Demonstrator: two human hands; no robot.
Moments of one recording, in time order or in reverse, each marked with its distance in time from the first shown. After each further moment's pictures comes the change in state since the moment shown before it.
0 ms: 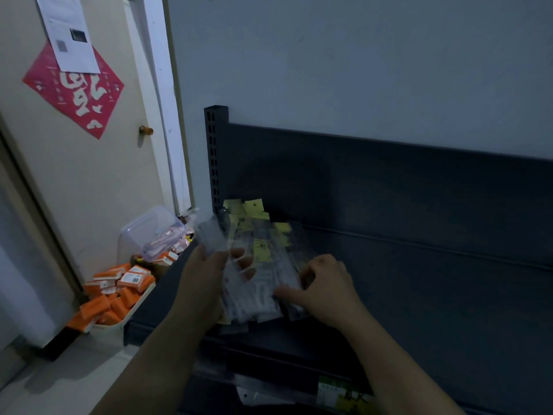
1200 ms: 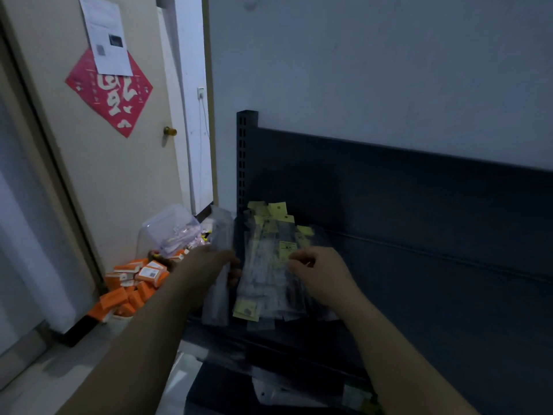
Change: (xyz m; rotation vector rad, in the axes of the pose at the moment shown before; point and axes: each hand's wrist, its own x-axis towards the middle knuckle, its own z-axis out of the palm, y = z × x) left_hand 0.010 0.038 -0.038 0.444 0.035 -0.085; right_hand 0.015 -0.050 0.003 0.352 0.017 -0.083
